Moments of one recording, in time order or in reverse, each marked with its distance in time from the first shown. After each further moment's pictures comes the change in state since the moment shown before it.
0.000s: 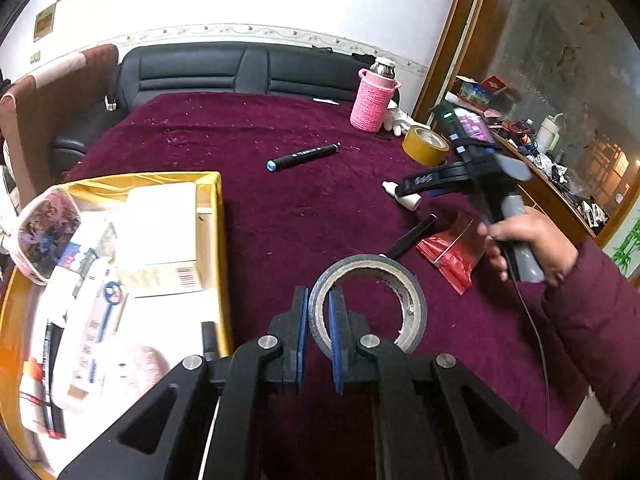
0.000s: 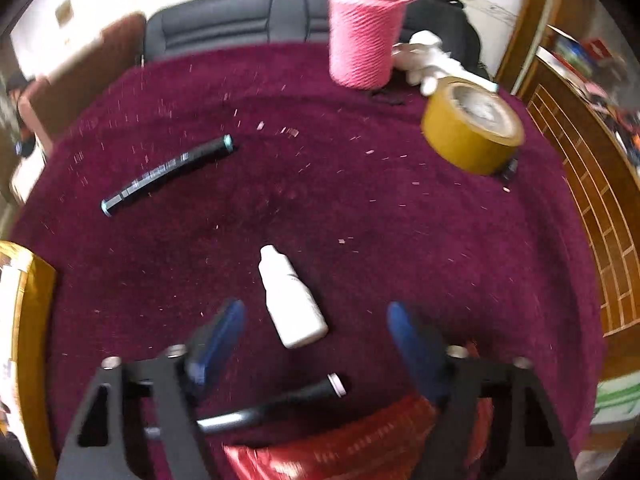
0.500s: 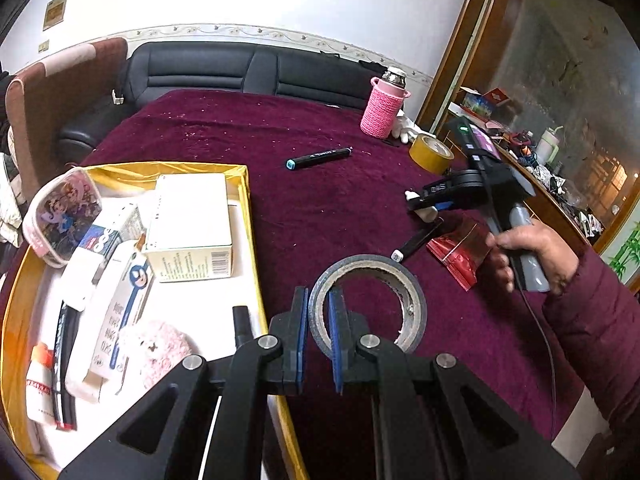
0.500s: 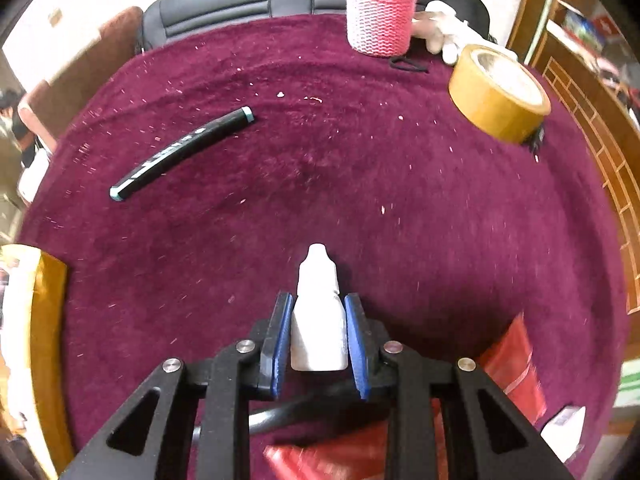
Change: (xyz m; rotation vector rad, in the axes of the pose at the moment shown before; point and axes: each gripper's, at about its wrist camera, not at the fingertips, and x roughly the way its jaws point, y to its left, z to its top) left arm -0.016 0.026 -0.013 -0.046 -0.020 -0.013; right arm -0.003 0.005 -0.018 0.081 0.057 0.097
